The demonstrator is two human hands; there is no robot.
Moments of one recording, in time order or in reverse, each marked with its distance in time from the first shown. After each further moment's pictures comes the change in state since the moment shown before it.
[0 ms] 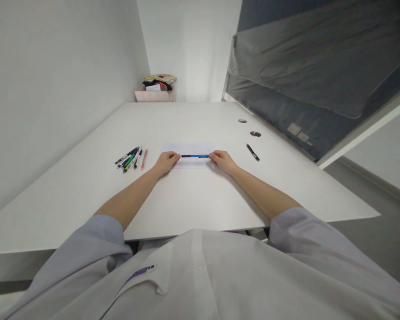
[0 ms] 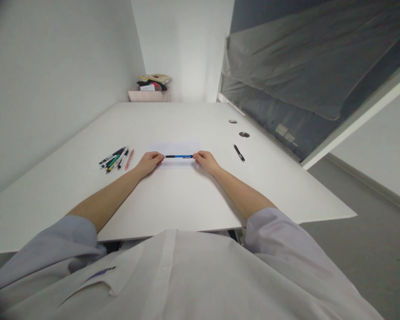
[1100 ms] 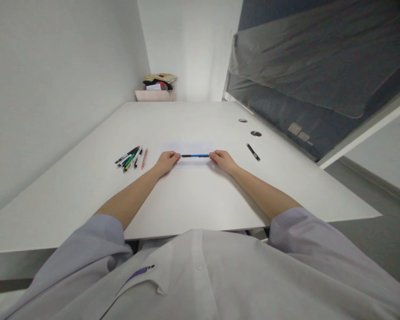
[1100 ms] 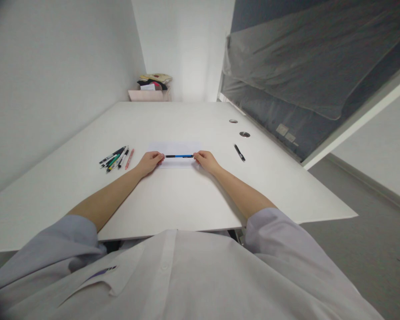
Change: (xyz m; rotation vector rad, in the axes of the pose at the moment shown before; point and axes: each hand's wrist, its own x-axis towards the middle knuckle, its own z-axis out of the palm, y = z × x) left_hand -0.003 0.007 0.000 0.045 -0.012 0.038; right_hand -0.001 -0.001 0.000 0.003 -0.014 -0.036
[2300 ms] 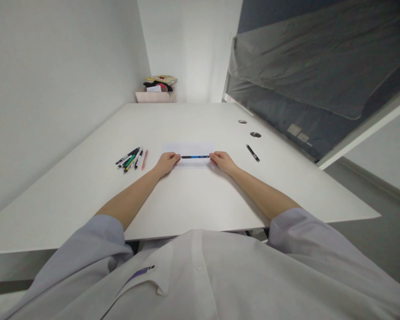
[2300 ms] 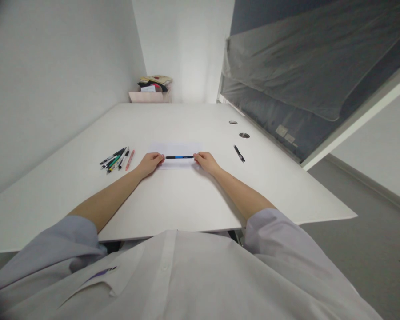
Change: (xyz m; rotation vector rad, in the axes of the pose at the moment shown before) left_hand -0.003 0.006 0.000 0.009 0.011 -0.026; right_hand 0.000 -0.001 0.000 -0.050 -0.007 -0.007
